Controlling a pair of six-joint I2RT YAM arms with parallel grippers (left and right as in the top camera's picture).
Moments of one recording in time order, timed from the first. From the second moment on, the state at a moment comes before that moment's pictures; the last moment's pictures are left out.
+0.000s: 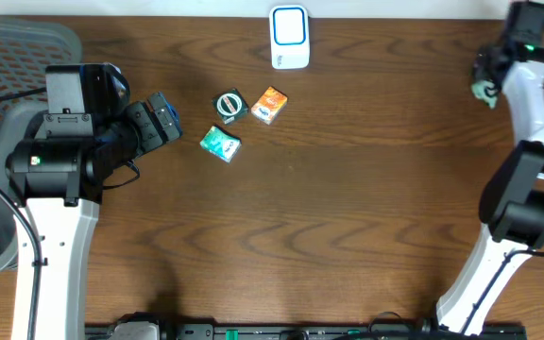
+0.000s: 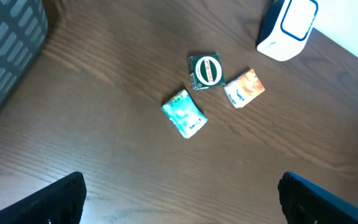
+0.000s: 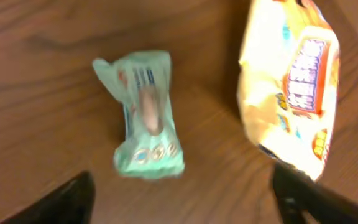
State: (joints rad) left arm 0.00 1.29 1.45 -1.09 0.14 -0.46; right arm -0.27 2.22 1.92 -0.67 0.32 0.11
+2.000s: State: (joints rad) left arm 0.00 1.29 1.45 -1.09 0.14 -0.46; right arm 0.35 2.41 1.90 -0.60 -0.60 0.61
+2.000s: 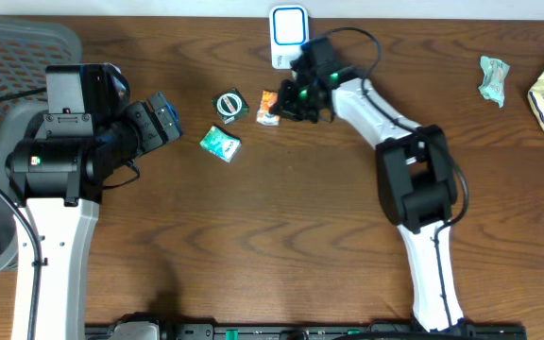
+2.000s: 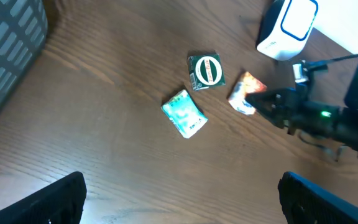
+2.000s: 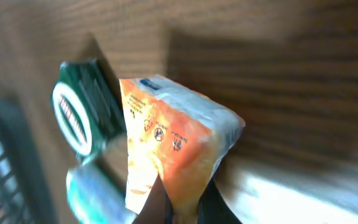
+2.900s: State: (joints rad) left arm 0.00 1.29 1.45 -1.09 0.14 -0.46; right arm 0.03 2.31 1.89 -0.69 -1.51 -0.25
